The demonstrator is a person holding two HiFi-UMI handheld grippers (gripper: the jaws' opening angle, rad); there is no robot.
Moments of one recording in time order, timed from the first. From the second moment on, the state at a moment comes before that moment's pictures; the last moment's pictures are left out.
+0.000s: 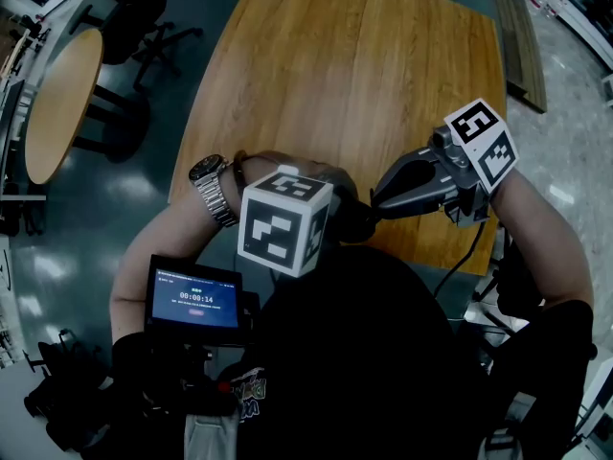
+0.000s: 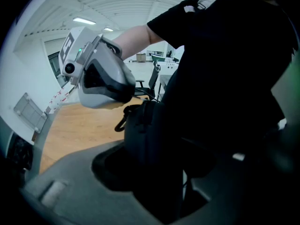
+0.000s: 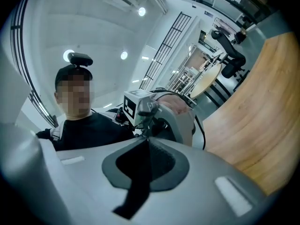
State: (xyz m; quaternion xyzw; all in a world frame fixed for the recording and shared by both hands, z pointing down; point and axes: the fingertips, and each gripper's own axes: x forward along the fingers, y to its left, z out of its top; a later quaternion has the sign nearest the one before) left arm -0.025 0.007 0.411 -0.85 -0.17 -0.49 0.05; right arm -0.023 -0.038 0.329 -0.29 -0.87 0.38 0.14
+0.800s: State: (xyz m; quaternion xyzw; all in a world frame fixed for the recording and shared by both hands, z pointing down) left arm -0.019 0.016 0.391 -0.90 -0.19 -0.32 -0.21; right arm -0.026 -0.028 0.326 -0.15 -0.95 -0.09 0.27
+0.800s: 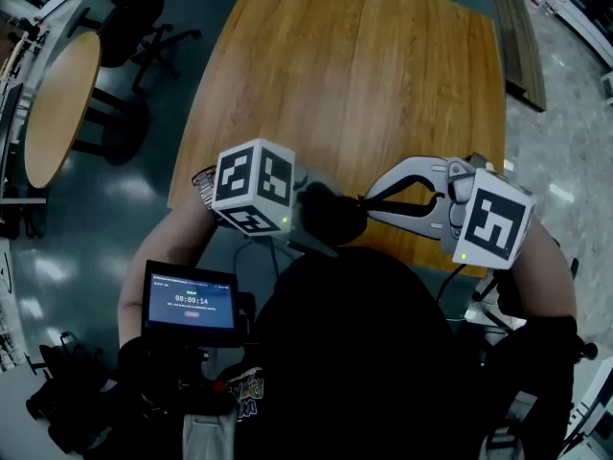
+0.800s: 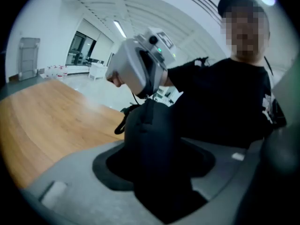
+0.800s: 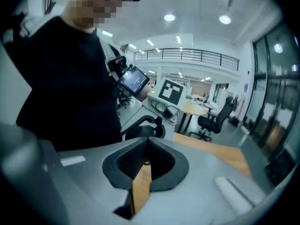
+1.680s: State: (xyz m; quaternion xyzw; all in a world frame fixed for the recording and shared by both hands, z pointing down) left arm -0.014 -0.006 0.326 -0.84 -0.28 -0.03 -0.47; right arm -0.011 -0.040 0.310 -0.01 -0.97 -0.14 0.18
